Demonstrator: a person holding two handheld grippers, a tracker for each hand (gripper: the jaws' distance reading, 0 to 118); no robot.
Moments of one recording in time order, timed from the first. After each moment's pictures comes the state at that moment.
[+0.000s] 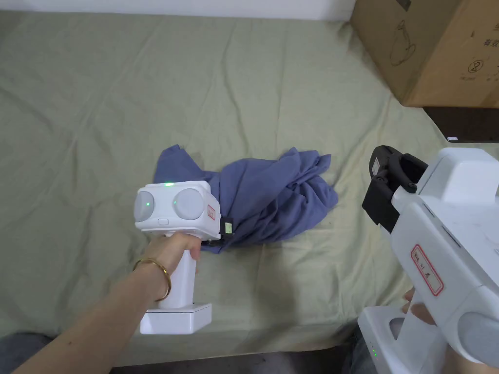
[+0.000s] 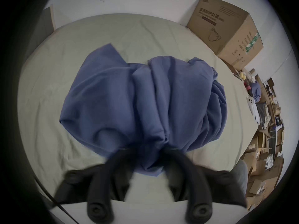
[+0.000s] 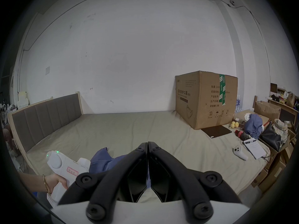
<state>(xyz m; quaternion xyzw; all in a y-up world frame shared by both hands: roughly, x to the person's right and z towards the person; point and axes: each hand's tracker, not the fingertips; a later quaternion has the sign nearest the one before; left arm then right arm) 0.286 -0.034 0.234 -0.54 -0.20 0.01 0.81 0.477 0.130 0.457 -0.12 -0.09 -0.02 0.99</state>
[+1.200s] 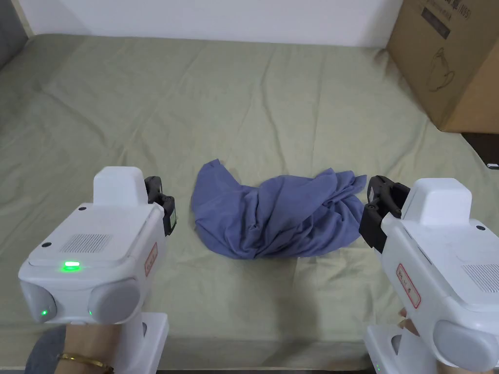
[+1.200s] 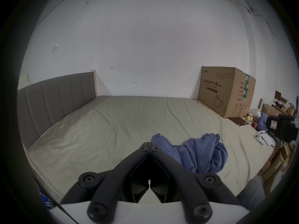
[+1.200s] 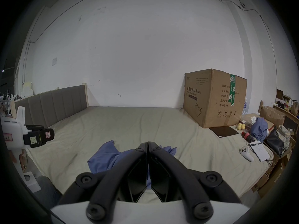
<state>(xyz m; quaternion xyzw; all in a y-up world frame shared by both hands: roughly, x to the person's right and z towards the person) 0.149 0.084 0.327 -0.18 -0.11 0.00 0.98 0.440 0.113 0.442 -0.13 -0.06 0.01 0.99</state>
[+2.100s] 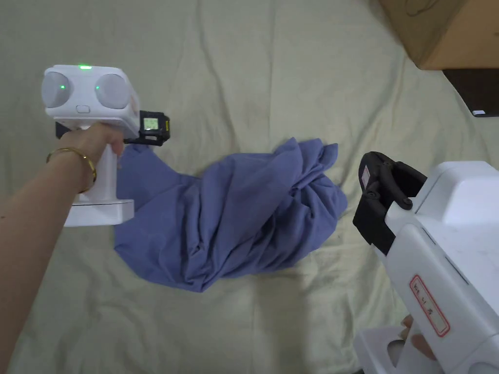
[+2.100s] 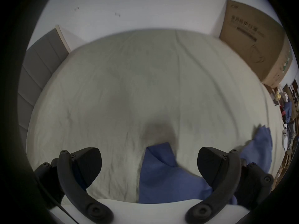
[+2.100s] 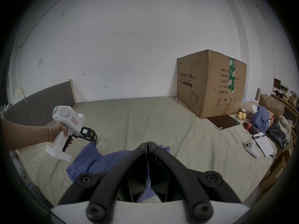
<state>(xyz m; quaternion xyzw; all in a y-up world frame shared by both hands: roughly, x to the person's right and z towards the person) 0.288 -0.031 -0.006 -0.51 -0.08 -0.09 0.85 0.507 0.086 0.347 -0.19 -0.09 -0.03 0.98</state>
